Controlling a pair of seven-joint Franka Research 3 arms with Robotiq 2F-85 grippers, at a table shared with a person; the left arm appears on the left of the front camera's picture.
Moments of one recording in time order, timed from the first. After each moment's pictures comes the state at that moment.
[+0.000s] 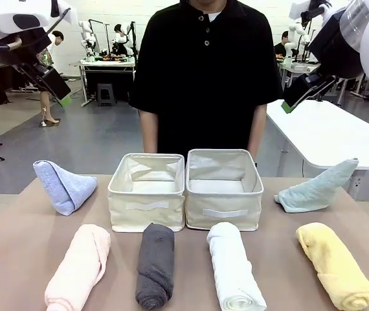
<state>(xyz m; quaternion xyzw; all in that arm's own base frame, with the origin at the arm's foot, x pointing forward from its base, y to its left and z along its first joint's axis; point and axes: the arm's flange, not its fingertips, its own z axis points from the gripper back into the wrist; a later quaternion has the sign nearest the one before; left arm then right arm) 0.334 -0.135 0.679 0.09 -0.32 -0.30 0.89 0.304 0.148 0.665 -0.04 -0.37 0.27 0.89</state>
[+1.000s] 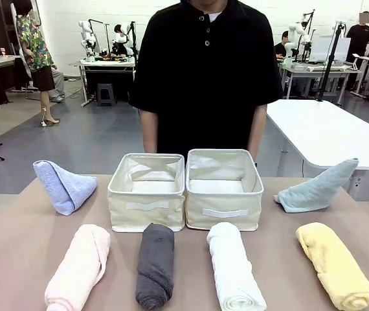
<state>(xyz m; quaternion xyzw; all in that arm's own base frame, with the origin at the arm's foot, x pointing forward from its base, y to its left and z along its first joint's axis) 0.315 0.106 0.699 -0.26 -0.28 -0.34 0.86 0.308 -0.146 0.654 0.38 -0.34 0.24 0.82</state>
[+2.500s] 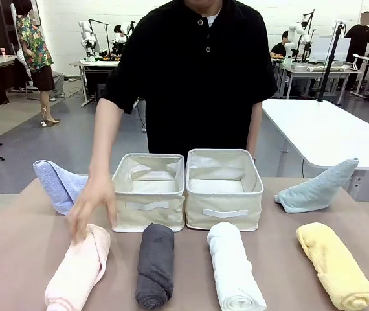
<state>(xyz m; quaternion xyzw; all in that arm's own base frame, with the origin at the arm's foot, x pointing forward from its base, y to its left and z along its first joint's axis) 0.315 0.159 0.672 -0.29 -0.27 -0.26 0.88 0.309 -0.179 0.619 0.38 -0.29 0.16 0.86</state>
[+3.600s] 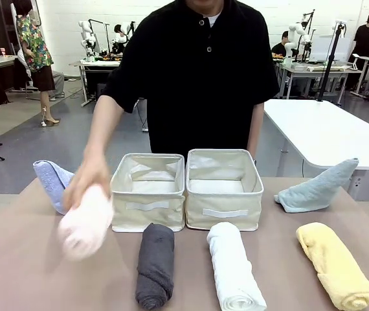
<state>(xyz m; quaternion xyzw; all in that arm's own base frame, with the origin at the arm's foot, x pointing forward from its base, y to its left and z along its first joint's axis) 0.315 0.159 0.672 -0.28 -0.27 -0.26 0.88 0.309 -0.178 0.619 0.38 -0.29 0.16 0.86</state>
